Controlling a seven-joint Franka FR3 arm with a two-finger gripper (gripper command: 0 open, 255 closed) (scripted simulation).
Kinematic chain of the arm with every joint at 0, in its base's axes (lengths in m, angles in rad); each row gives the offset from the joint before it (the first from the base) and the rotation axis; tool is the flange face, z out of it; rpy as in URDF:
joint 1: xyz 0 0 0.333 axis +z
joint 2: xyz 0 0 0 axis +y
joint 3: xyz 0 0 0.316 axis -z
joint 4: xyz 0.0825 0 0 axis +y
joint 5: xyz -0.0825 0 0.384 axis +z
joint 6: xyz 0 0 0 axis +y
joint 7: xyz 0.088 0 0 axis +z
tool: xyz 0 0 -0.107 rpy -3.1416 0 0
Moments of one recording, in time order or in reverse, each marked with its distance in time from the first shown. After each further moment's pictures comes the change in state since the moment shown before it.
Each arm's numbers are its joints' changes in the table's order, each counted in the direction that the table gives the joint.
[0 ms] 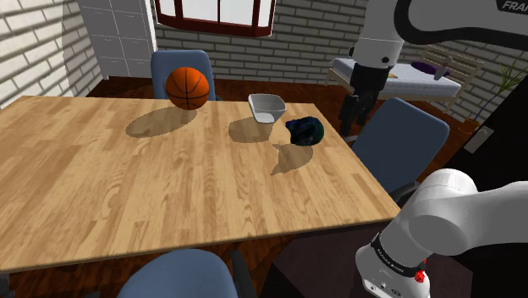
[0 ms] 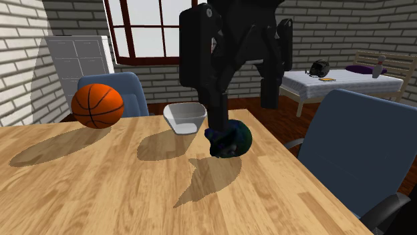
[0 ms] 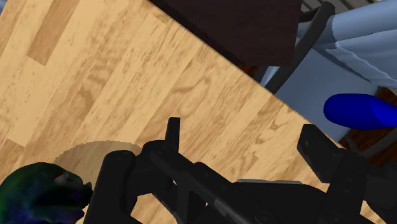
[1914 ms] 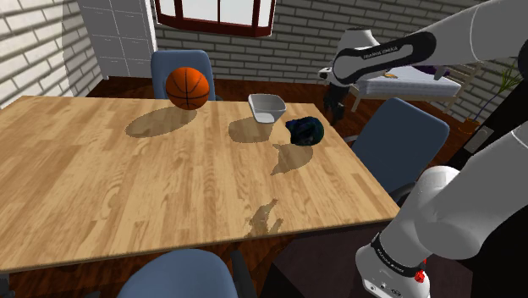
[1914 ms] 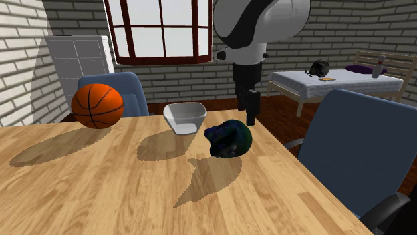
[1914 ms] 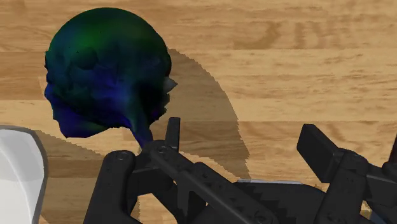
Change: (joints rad) arm 0.175 0.611 0.650 -0.126 -0.306 -0.681 1.261
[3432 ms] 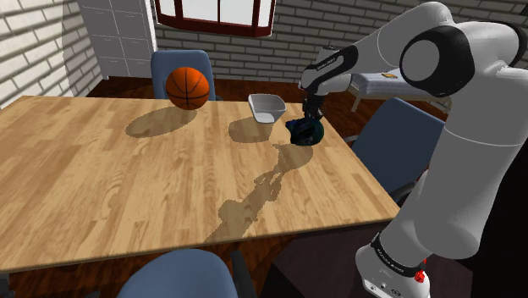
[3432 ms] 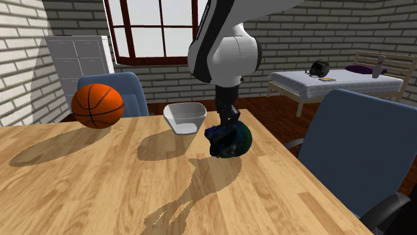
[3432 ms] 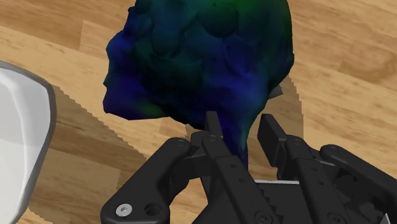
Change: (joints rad) arm -0.014 0.472 0.025 -0.227 0.374 -0.232 0.561
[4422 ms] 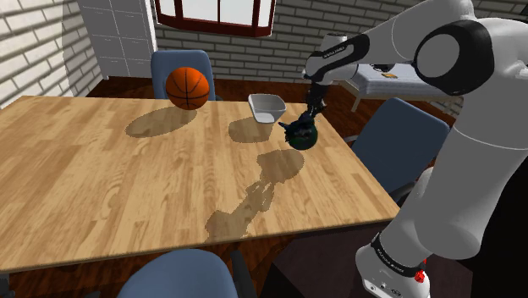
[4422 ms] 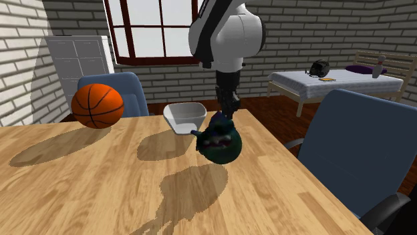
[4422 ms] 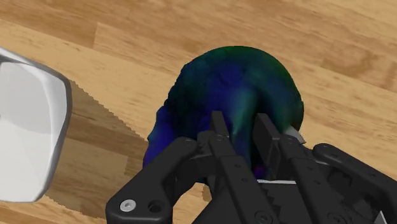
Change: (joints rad) arm 0.018 -0.070 0.021 -0.046 -0.060 0.106 -0.033
